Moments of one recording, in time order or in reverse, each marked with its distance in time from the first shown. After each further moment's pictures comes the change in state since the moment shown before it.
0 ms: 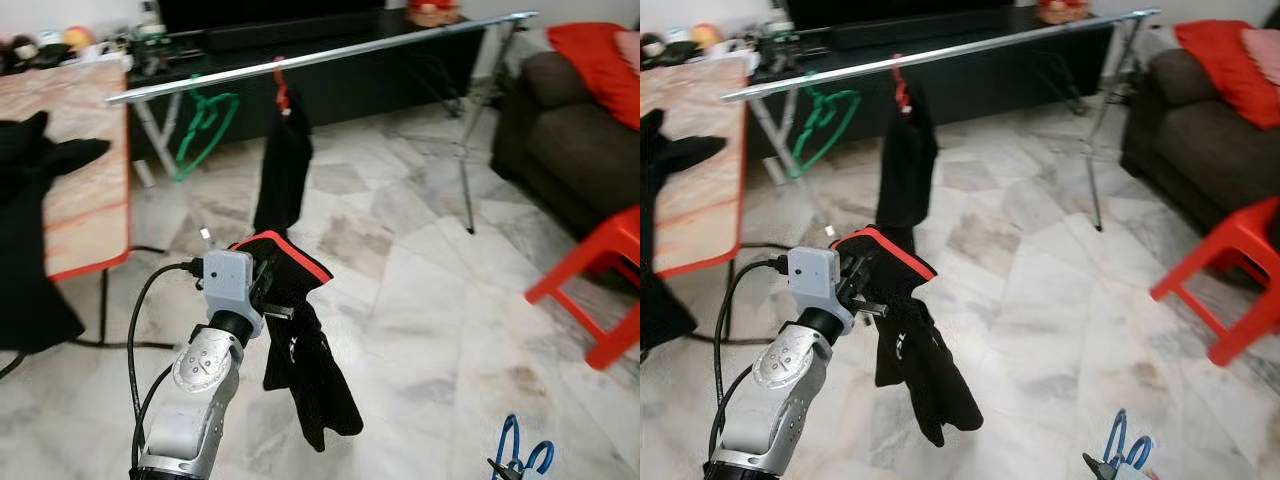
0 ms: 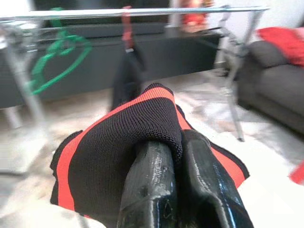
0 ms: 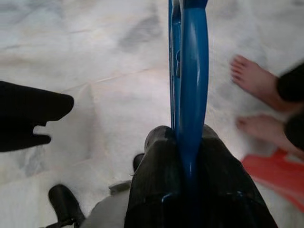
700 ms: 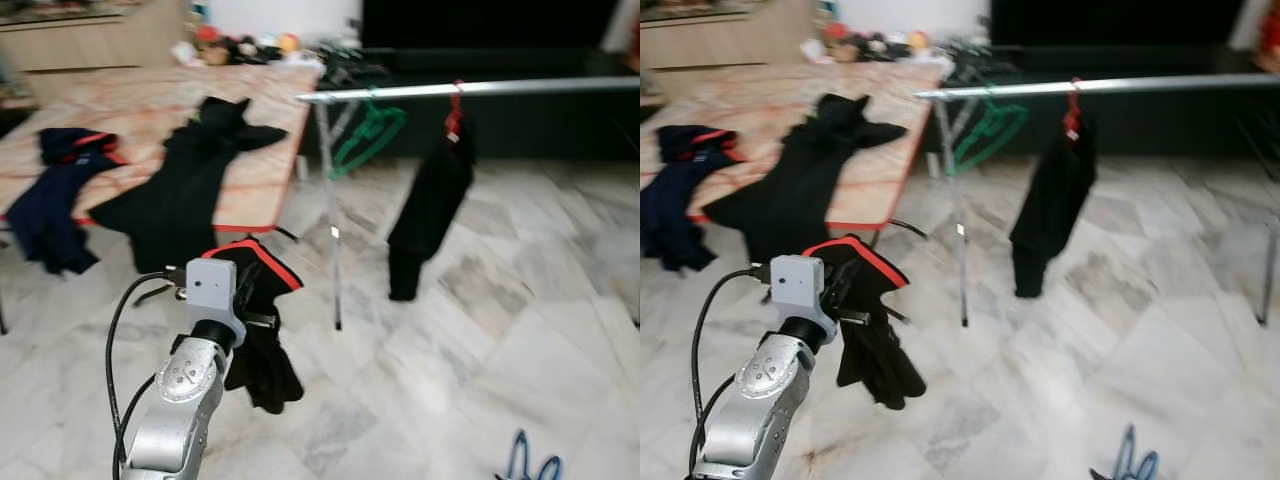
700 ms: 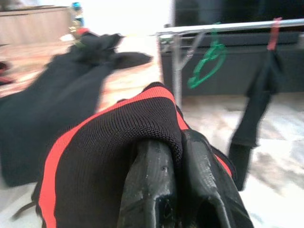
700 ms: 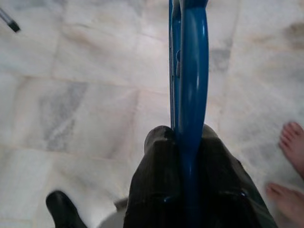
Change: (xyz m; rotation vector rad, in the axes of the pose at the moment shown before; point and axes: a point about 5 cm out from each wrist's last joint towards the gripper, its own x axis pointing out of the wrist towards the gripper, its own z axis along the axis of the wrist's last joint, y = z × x) left arm -0.011 0.019 -0.002 0.058 0.027 0.062; right arm -0.003 -0.018 -0.009 0.028 0.019 -0.054
